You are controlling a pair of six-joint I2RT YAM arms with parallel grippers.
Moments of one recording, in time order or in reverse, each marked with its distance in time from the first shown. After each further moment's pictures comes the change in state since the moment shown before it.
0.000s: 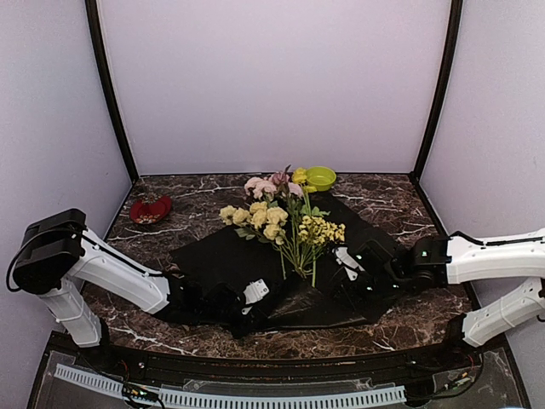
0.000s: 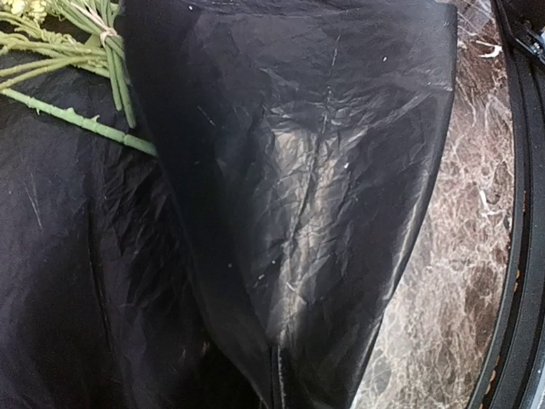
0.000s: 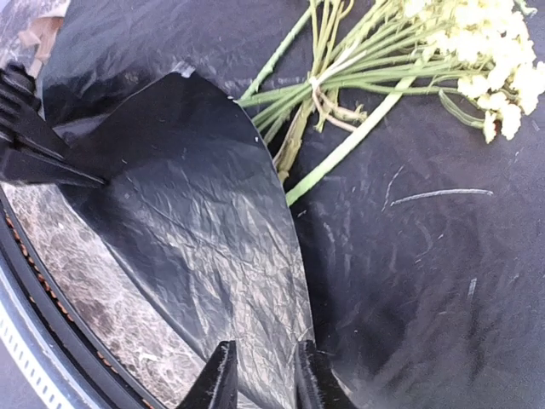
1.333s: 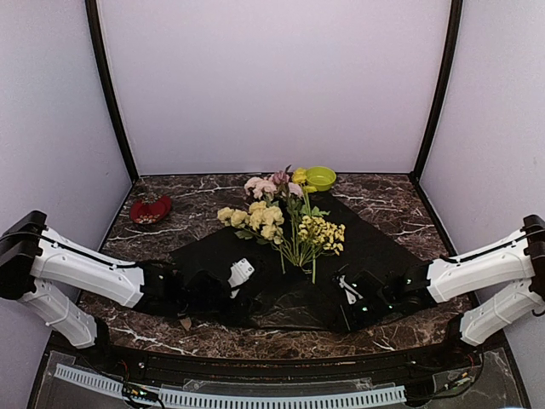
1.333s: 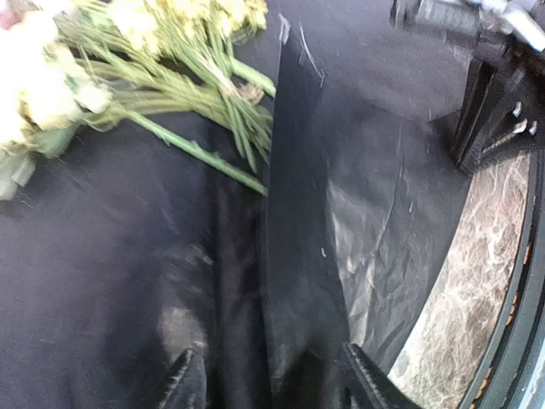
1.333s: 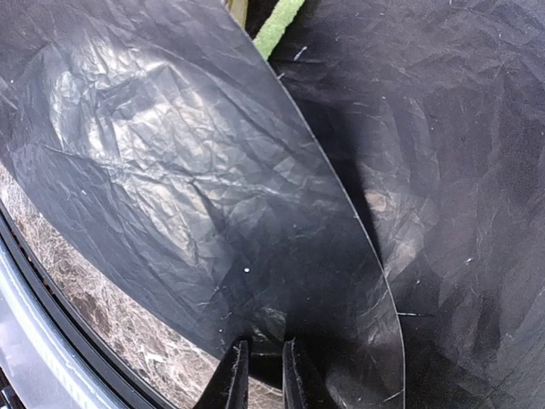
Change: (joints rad) left arm -0.002 -0.183 -0.001 -0.142 -0.170 -0.054; right arm 0.000 0.119 -0.212 0.252 -0.198 0.369
